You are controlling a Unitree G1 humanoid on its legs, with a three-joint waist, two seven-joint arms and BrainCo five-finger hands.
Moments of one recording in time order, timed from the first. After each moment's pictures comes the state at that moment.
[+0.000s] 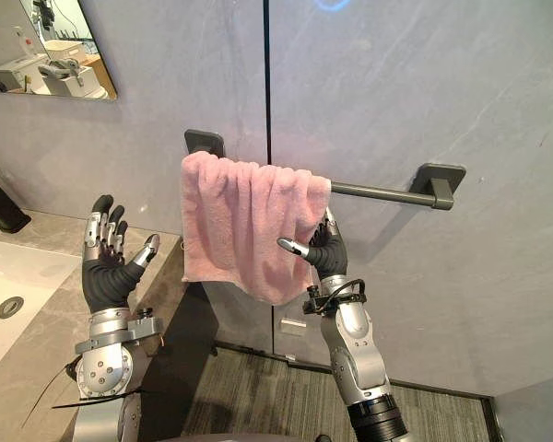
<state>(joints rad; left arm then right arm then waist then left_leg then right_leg) 0.25 -0.02 0.01 -0.48 0.05 -0.17 0.16 -0.07 -0.05 0.19 -0.09 0.38 -0.16 0.02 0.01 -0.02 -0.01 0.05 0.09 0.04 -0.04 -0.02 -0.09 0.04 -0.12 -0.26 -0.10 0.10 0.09</state>
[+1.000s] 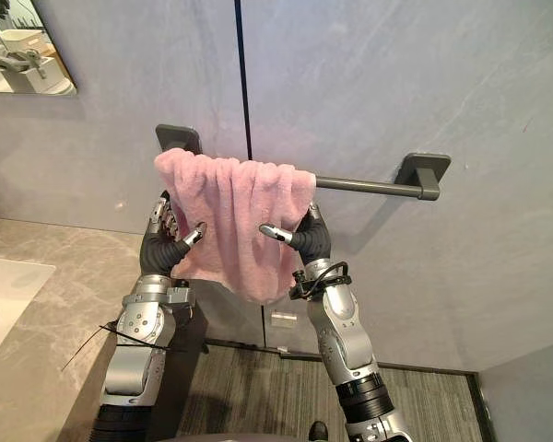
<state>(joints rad) 0.00 0.02 -0.03 -0.21 -0.01 -0.05 0.12 -0.17 -0.01 0.22 -0.06 0.44 -0.13 0.05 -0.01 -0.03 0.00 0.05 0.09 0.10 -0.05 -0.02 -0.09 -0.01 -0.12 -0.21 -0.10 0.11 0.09</state>
